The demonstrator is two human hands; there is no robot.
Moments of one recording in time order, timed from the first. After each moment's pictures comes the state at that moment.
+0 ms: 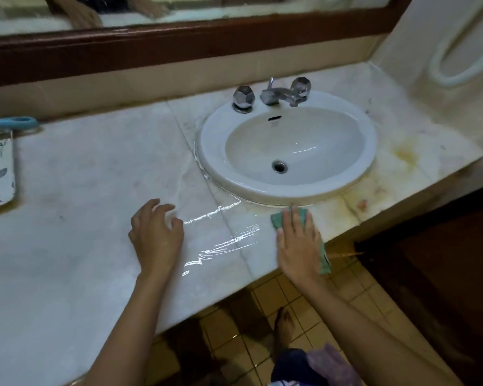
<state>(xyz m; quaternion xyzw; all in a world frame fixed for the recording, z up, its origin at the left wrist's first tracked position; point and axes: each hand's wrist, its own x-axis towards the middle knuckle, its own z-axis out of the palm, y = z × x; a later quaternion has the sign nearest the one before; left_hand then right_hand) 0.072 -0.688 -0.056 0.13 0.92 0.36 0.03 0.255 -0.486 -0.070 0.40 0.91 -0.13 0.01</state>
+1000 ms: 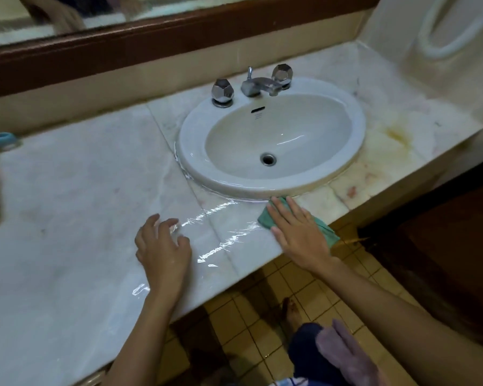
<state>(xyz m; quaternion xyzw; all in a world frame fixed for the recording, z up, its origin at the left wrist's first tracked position) 0.123 -0.666 -0.056 0.13 0.92 0.36 0.05 0.278 -0.431 -0.073 0.21 0.97 -0.08 0.04</state>
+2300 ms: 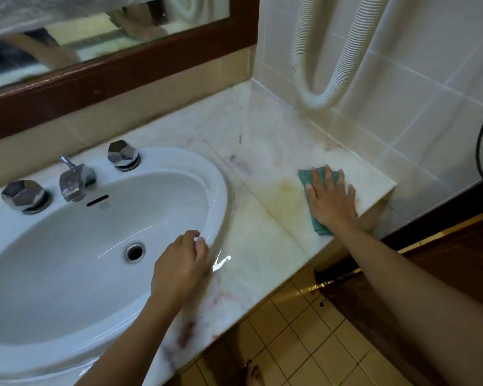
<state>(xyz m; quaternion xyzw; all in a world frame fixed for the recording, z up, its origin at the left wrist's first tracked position) 0.200 -0.187 -0.045 0.30 0.92 0.21 0.13 0.356 0.116 -0.064 0.48 0.87 -0.12 0.02</state>
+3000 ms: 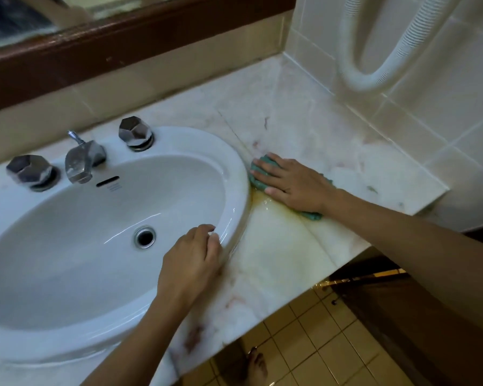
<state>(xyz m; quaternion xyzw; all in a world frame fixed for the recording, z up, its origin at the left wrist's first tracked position) 0.195 -0.186 -0.047 0.28 0.92 0.21 0.16 0.250 0.104 -0.067 0.02 1.00 -0.04 0.07</state>
